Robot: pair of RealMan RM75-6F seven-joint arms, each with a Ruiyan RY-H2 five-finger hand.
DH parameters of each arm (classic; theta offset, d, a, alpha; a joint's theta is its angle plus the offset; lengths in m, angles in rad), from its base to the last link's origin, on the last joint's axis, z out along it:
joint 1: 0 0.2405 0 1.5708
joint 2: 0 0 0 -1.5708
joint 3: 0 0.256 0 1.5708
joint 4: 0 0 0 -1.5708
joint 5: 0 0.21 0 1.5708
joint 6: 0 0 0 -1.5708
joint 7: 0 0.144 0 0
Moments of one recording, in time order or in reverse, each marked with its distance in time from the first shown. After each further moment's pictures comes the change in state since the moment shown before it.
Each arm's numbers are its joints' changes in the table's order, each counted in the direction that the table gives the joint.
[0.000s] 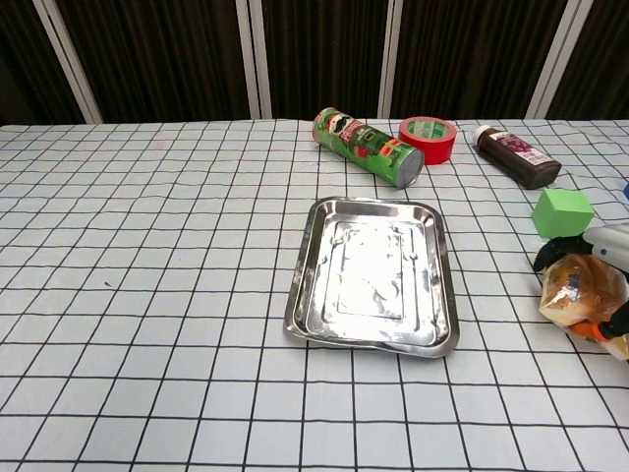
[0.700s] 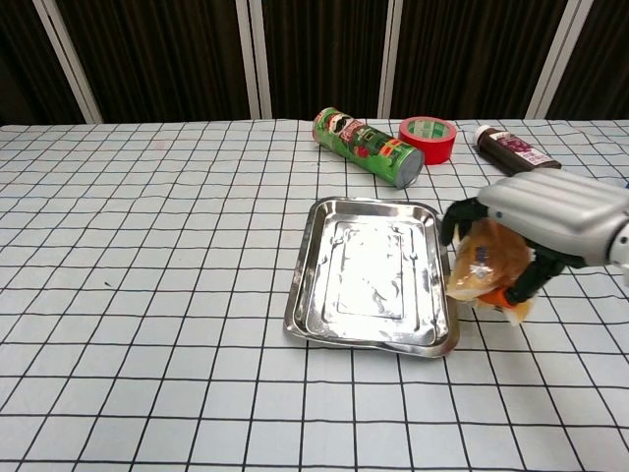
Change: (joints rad) left arm -0.003 -0.004 -0.002 0.000 -0.002 0.004 -0.013; right arm 0.133 0.055 0.054 0.265 0.046 -0.038 -0.412
